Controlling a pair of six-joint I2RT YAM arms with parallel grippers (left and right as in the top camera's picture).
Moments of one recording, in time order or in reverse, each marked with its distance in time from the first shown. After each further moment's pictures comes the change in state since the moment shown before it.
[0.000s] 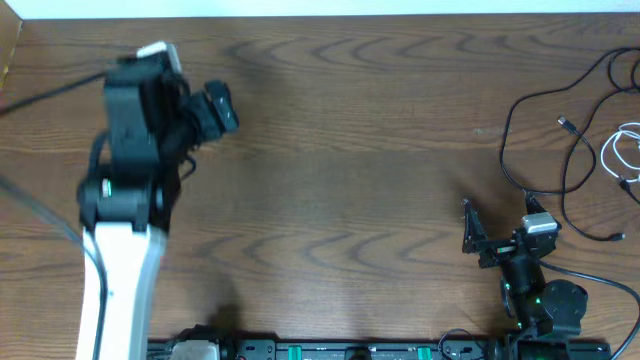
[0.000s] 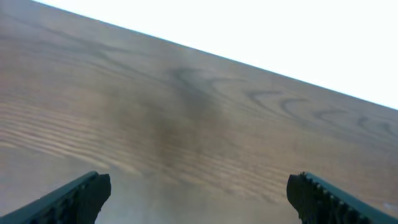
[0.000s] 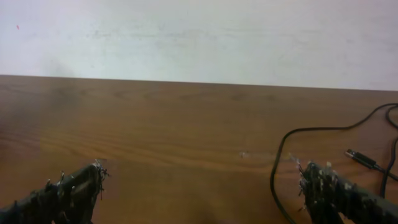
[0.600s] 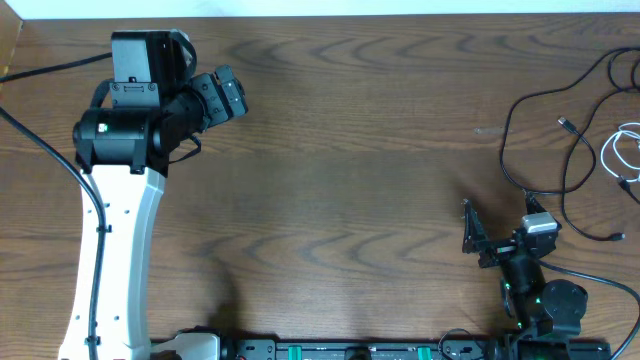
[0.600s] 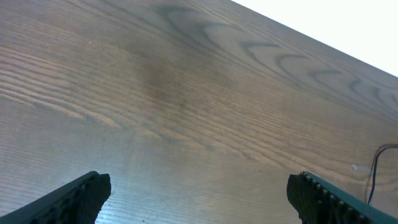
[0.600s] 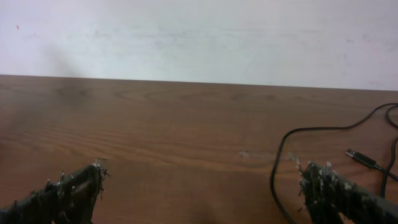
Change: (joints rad) left arm 0.000 0.240 0.299 -0.320 0.109 -0.078; right arm 0.000 0.000 0.000 -0.001 0.000 0.000
